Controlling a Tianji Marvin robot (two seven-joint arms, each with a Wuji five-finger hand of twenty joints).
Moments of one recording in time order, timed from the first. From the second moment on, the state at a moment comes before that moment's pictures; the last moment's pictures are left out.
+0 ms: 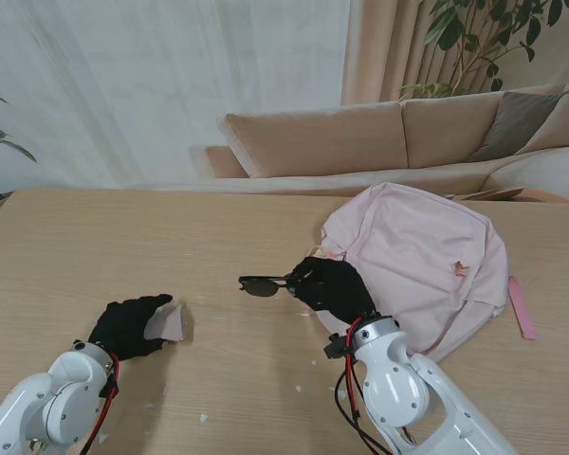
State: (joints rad) left arm 1.82 -1.05 -1.44 -1.67 0.97 0.01 -0.11; right arm -1.66 -1.18 1.08 -1.73 -0.45 -0.04 -0.29; left_hand 0.71 -0.47 0.73 -0.12 0.14 0.11 0.18 0.41 0.23 0.07 0.33 0.39 0.18 0.16 0.37 0.60 -0.02 0.22 0.70 0.68; right_hand 0.72 -0.68 0.94 -0.22 0.90 -0.06 0.90 0.18 1.21 0.13 0.58 0.33 1.18 0.17 0.69 0.48 0.72 0.34 1.38 0.67
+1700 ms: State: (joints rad) left arm 1.70 -1.05 -1.32 -1.58 0.84 0.12 -0.13; right arm -1.67 -1.18 1.09 -1.73 -0.44 -0.04 -0.29; left_hand 0.47 -0.54 0.76 -0.17 0.11 0.15 0.38 1.12 0.17 0.06 0.26 0.51 0.12 0.12 0.18 0.56 0.01 0.18 0.22 0.73; right_hand 0.72 -0.68 0.94 -0.22 0.90 -0.06 0.90 0.18 1.21 0.13 0.58 0.33 1.18 0.17 0.69 0.48 0.72 0.34 1.38 0.67
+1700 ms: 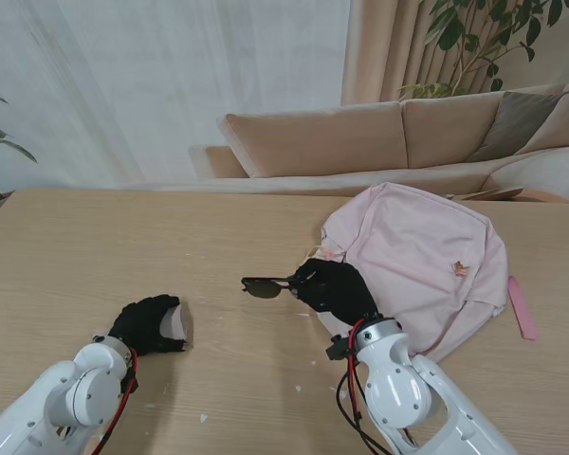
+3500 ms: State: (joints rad) left arm 1.82 -1.09 -1.35 -1.71 0.91 -0.17 0.30; right arm -1.54 -1.16 1.02 -1.80 -0.26 0.15 -0.05; left_hand 0.79 -0.53 0.70 -0.15 0.11 0.15 0.85 0.71 0.41 0.11 0.65 0.56 0.43 0.21 0.72 0.74 0.17 0.25 1.04 0.72; right_hand 0.72 -0.69 0.97 -0.22 0.91 0.02 0.90 0.18 1.22 0.17 0.64 0.35 1.23 0.20 0.76 0.51 0.78 0.38 1.44 0.67
